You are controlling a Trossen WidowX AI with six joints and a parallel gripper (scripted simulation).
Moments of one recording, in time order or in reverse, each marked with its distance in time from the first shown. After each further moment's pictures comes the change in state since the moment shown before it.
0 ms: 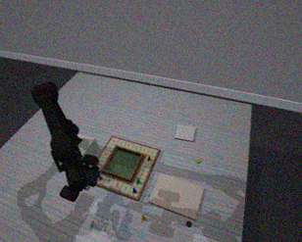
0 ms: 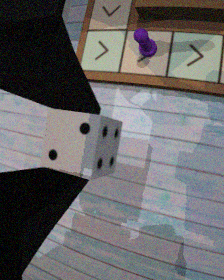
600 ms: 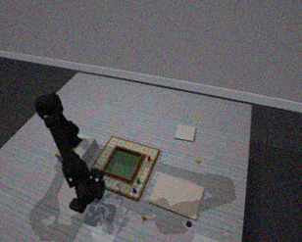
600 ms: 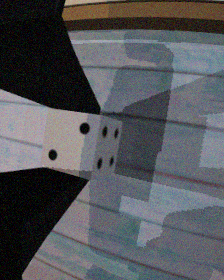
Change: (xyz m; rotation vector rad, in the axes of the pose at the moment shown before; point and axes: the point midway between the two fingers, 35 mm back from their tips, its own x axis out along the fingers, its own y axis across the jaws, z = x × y) arm 0.103 -0.005 0.002 0.004 -0.007 -0.006
